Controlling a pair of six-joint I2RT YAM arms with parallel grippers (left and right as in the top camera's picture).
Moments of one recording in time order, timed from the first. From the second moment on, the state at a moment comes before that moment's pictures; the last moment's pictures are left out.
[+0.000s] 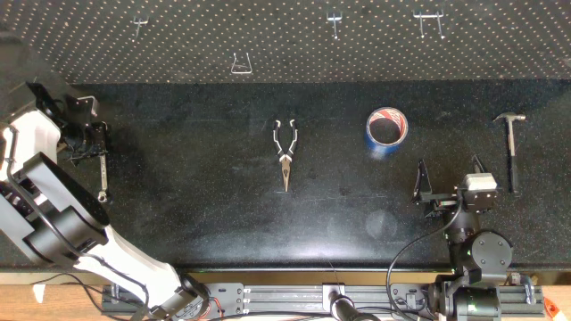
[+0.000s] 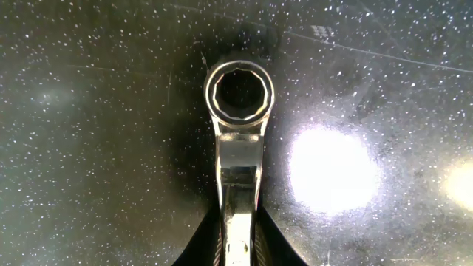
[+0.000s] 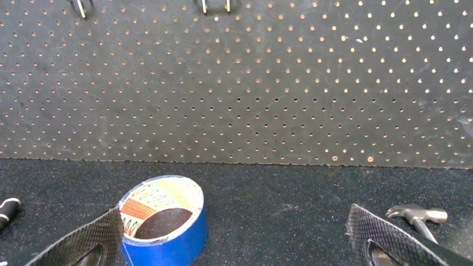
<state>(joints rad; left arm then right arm) 0.66 2.03 1.43 -0.81 0.10 0.47 -0.06 0.01 0.01 -0.06 -0.12 0.01</state>
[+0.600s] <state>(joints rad) 0.66 1.49 1.43 -1.10 0.10 0.46 -0.06 0.01 0.01 -0.06 -0.12 0.01</state>
